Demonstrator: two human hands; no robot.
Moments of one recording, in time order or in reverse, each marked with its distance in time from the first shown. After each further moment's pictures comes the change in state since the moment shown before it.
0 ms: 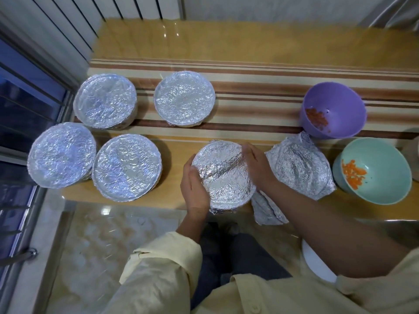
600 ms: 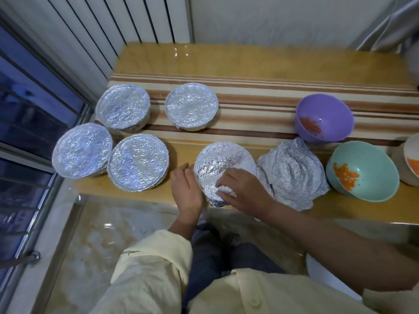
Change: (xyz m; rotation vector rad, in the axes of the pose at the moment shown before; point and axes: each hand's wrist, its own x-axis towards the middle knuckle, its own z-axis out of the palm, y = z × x) left_hand -0.014 0.012 -0.036 0.550 0.080 0.222; right_hand -0.073 -0.029 0.009 -0.618 -0.151 -0.814
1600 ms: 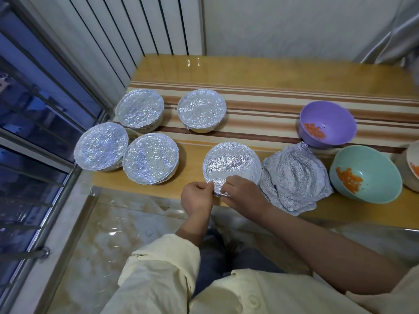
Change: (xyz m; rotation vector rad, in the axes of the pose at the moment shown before) left_hand -0.036 0.013 -0.010 0.024 -0.073 -0.419; right_hand -0.011 -0.015 0.019 -0.183 -0.166 0.040
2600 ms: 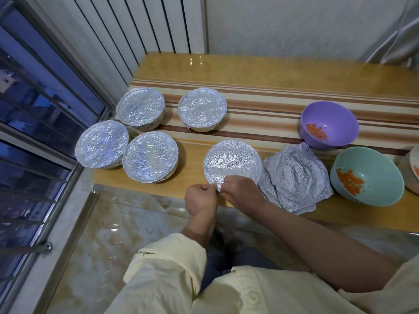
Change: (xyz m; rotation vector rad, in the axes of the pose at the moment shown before) left_hand -0.014 0.008 0.010 0.013 0.048 -0.078; right_hand 0.008 0.006 -0.001 0.110 -0.002 0.021
